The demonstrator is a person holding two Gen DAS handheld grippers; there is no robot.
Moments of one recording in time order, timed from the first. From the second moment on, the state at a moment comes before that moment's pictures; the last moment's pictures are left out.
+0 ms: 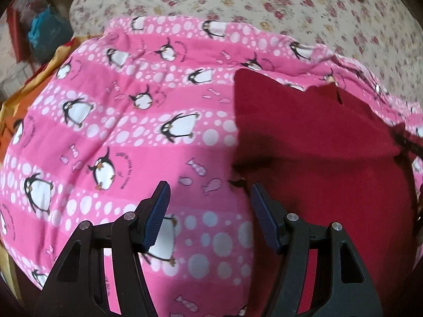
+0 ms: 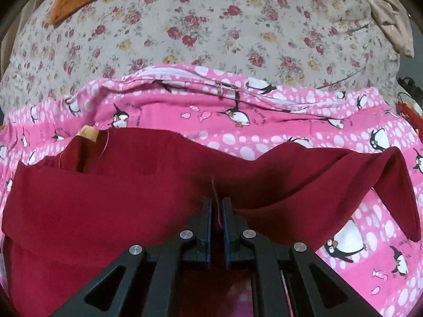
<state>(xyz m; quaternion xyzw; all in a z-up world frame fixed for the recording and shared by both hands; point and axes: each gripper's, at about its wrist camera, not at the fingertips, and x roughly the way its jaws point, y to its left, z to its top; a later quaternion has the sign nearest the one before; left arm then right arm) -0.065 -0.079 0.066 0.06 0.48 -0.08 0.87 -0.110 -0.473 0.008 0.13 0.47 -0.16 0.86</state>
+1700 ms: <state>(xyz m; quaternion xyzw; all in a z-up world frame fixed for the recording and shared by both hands) -0.026 -0.161 0.048 0.06 0.43 -0.08 0.90 -0.142 -0.438 0.028 0.17 0.48 -0.05 0.86</state>
